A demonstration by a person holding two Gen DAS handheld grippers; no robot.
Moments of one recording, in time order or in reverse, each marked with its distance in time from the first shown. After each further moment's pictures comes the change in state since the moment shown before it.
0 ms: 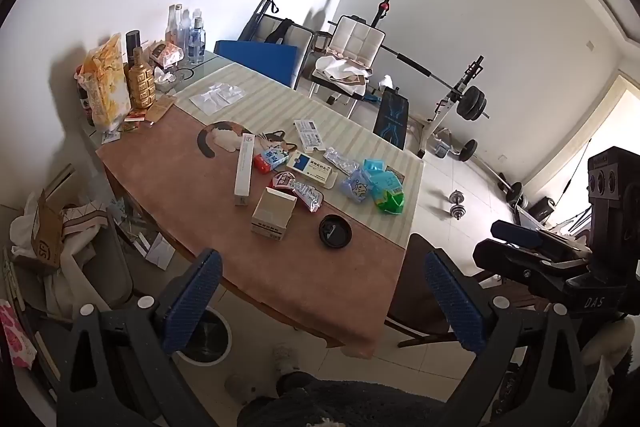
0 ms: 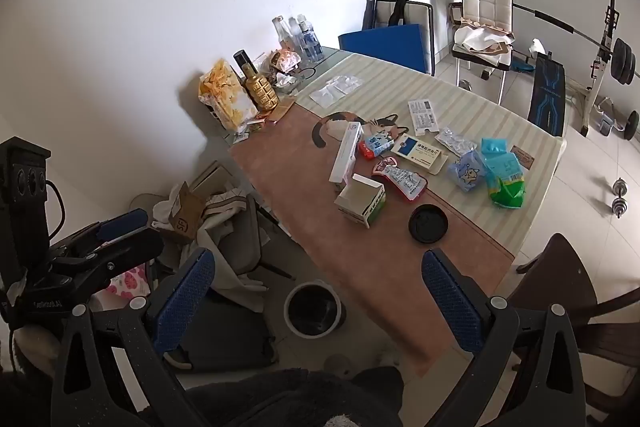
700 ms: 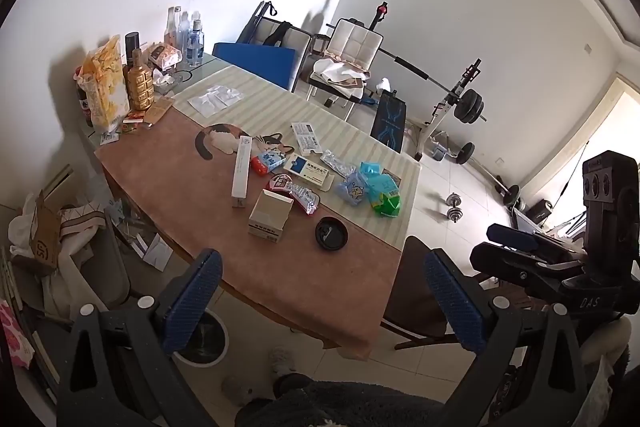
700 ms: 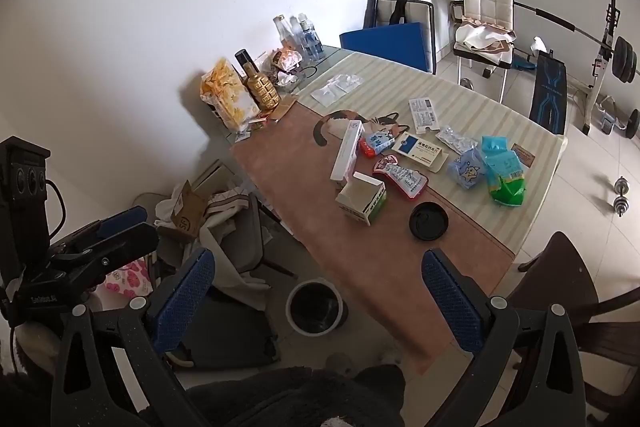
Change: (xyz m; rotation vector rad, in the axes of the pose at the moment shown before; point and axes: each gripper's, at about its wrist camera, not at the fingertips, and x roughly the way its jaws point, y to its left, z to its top) left arm 0.000 0.001 0.000 -0.002 -0.009 -0.016; right arm -0.002 -0.001 -0.001 0.005 0.005 0.012
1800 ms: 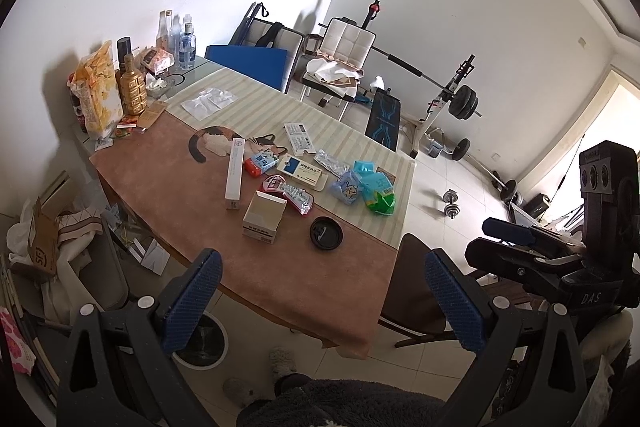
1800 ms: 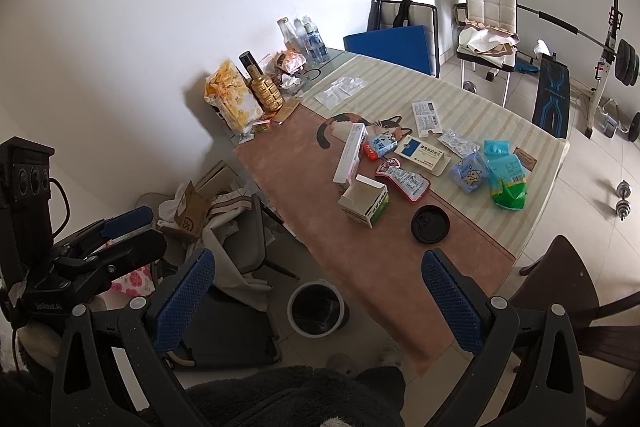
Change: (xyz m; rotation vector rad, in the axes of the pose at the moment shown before) left arm -0.003 -0.027 0.016 0.011 -0.003 -0.008; right arm 0.000 0.006 0.005 -0.003 -0.002 0.004
